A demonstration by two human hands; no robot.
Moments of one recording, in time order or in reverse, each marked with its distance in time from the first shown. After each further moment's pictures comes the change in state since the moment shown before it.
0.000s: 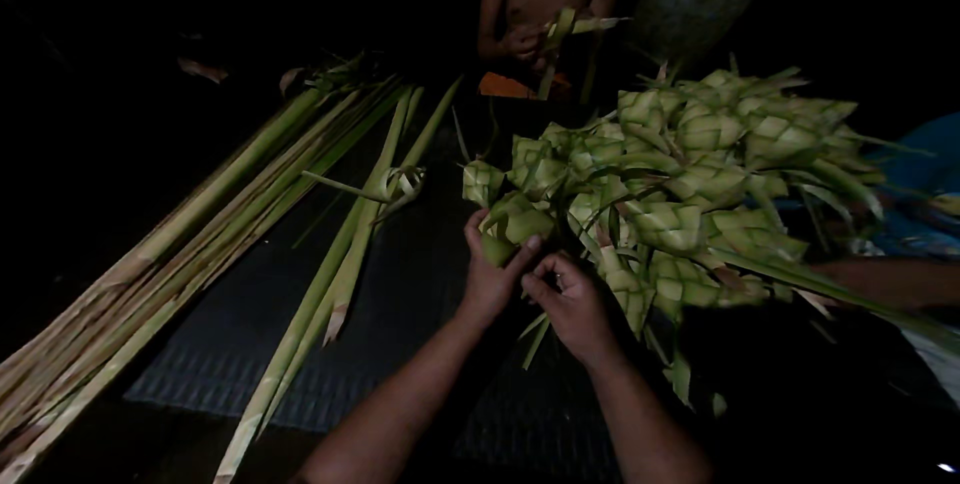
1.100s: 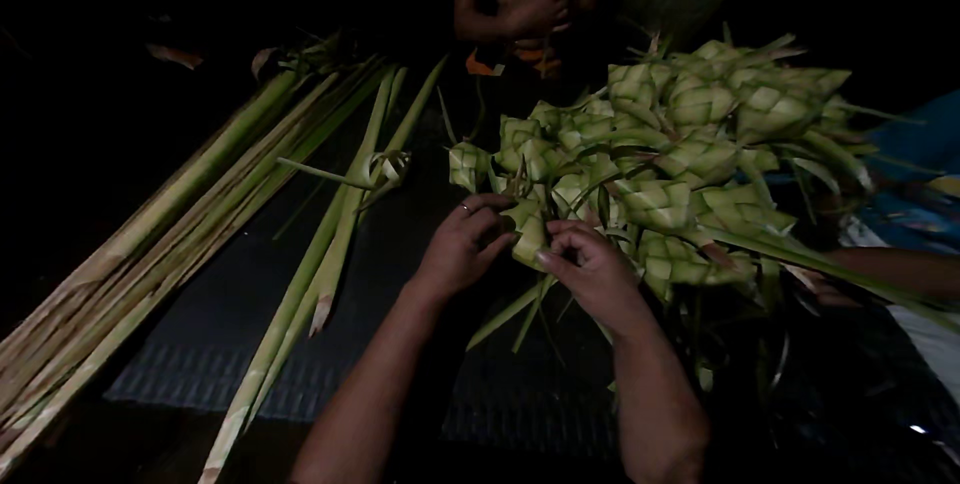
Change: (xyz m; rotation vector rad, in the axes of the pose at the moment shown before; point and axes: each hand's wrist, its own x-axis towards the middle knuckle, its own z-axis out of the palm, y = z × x) left_hand 0.024 0.013 -0.039 0.770 -0.314 0.696; right_hand 0.010 0.000 -0.044 -0.215 -0.056 0.090
